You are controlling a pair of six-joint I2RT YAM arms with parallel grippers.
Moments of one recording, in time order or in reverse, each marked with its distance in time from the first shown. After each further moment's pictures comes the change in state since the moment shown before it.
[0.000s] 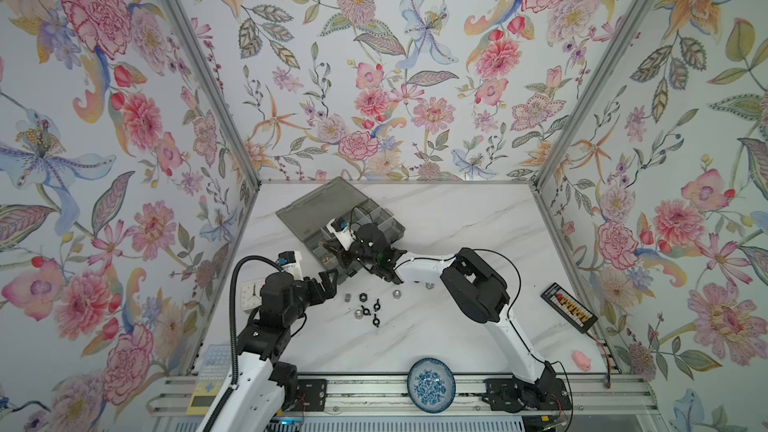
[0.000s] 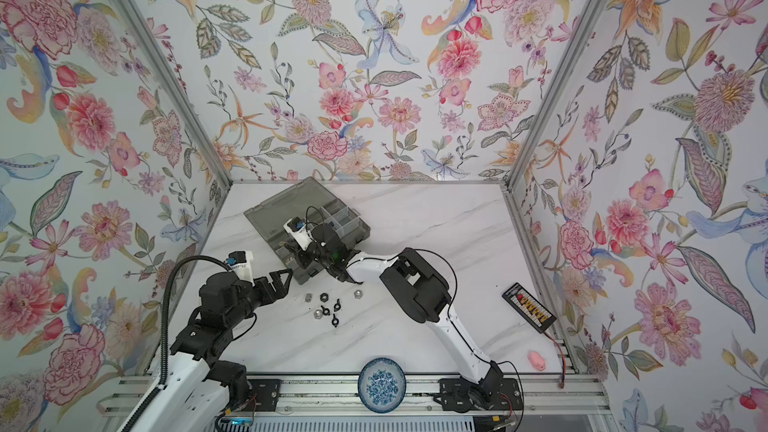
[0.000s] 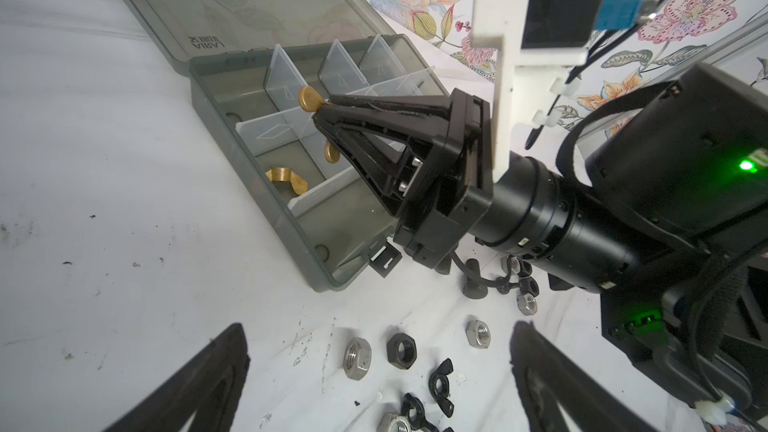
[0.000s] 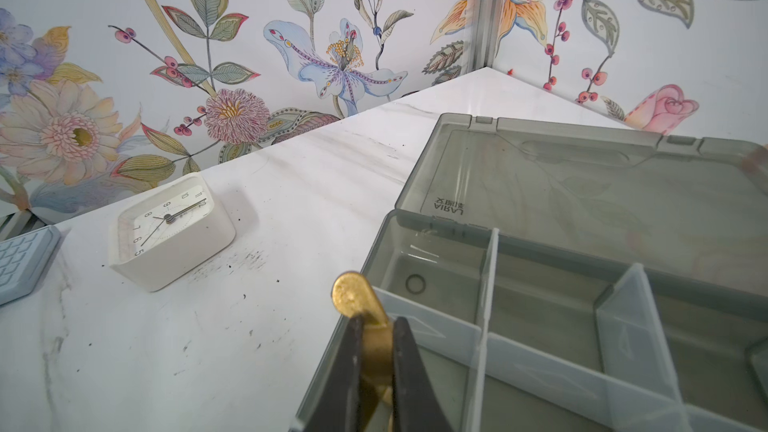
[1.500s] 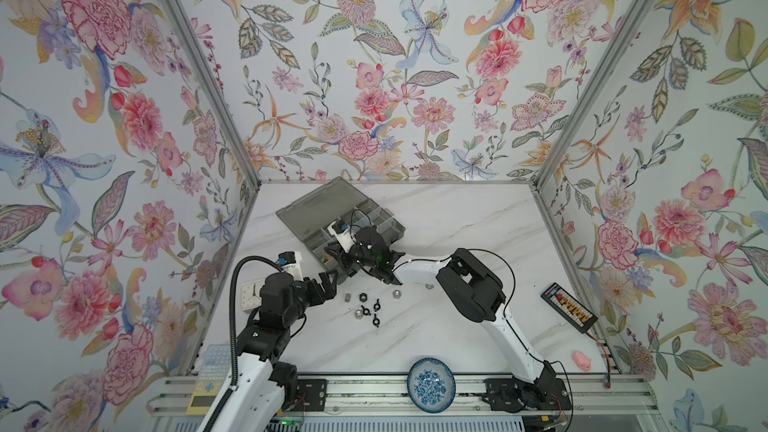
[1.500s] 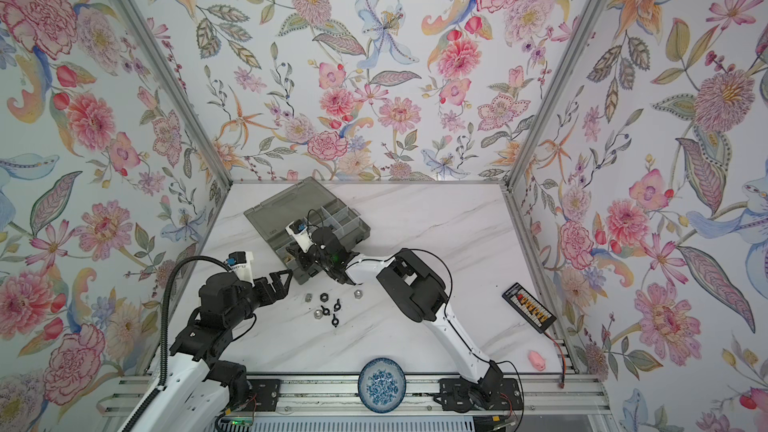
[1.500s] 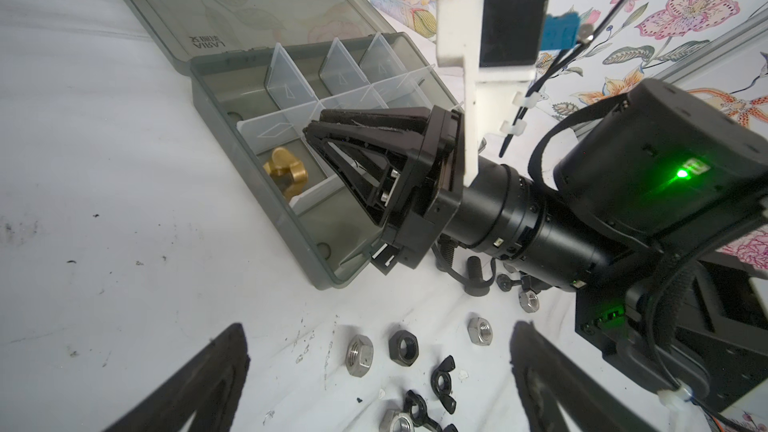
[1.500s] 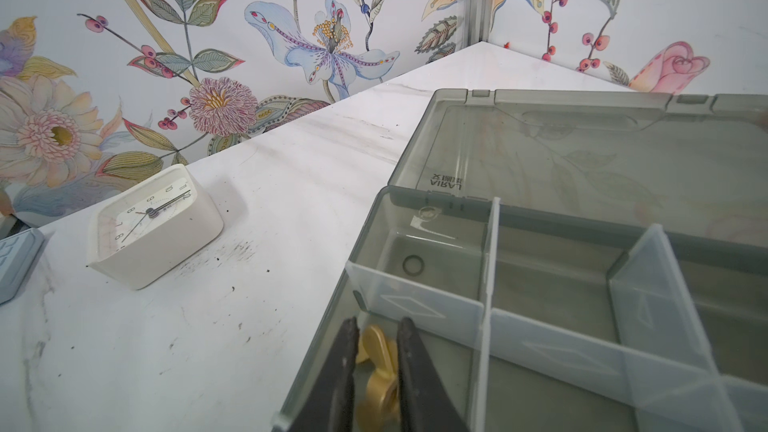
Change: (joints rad) left arm 0.000 -0.006 0.000 -0.011 0.000 0.007; right arm 0.002 0.029 0.003 0.008 0.016 0.048
